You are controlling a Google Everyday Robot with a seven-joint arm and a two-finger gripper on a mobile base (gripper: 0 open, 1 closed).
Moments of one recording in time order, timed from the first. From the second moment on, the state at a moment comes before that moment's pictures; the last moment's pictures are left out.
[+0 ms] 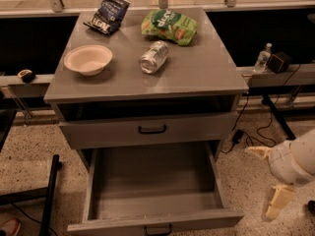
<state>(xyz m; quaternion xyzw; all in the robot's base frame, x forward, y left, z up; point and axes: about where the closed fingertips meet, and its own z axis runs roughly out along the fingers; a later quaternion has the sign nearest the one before) 0.397 -0.266 0.692 -0.67 0.72 0.11 0.17</state>
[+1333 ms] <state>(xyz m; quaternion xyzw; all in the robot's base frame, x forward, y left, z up) 0.393 -0.267 0.577 -0.67 0.69 0.14 0.22</state>
